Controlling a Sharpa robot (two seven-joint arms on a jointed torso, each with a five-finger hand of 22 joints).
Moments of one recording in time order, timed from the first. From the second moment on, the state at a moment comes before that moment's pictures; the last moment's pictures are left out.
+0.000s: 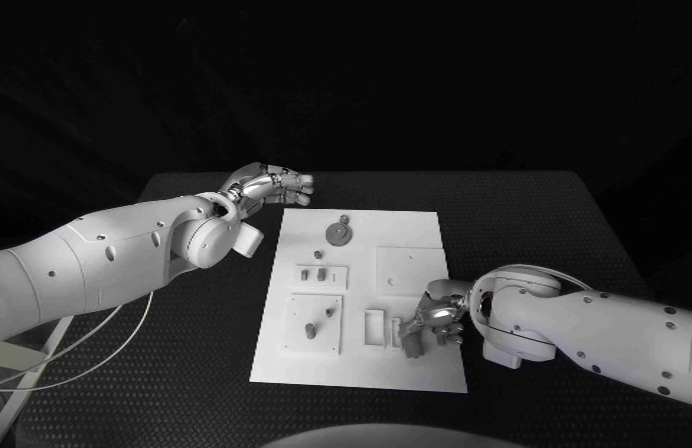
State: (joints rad) left arm 1.18 -0.80 -0.11 1.23 -0.23 -0.12 0.32; left_hand 0.94 -0.03 0.32 -0.29 0.06 0.80 0.19 0.31 0.41 1.01 0.18 0.07 0.14 0.78 0.17 0.47 0.40 0.02 0.74 0.07 0.09 0.72; right arm 1.10 -0.77 -0.19 1.58 -1.06 0.04 -0.47; right_hand 0.73 -0.02 0.57 -0.24 0.05 1.00 0.08 0.30 0.64 1.19 -0.02 1.09 1.19 1.28 -0.12 1.50 0.81 0.23 1.19 -0.05 0.85 1.31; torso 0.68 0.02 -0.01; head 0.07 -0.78
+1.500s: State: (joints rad) left arm 1.18 -0.79 -0.11 1.23 -0.23 -0.12 0.29; left_hand 0.90 -0.03 0.30 -0.28 0.06 0.80 0.19 0.31 0.41 1.01 0.18 0.07 0.13 0.78 0.17 0.45 0.41 0.02 0.73 0.07 0.08 0.72; right arm 1.16 -0.68 -0.20 1.54 -0.83 -0.02 -0.50; right_hand 0.73 0.00 0.58 -0.23 0.05 1.01 0.07 0.29 0.63 1.19 -0.03 1.09 1.18 1.28 -0.13 1.50 0.81 0.23 1.19 -0.04 0.85 1.31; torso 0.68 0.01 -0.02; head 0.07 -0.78
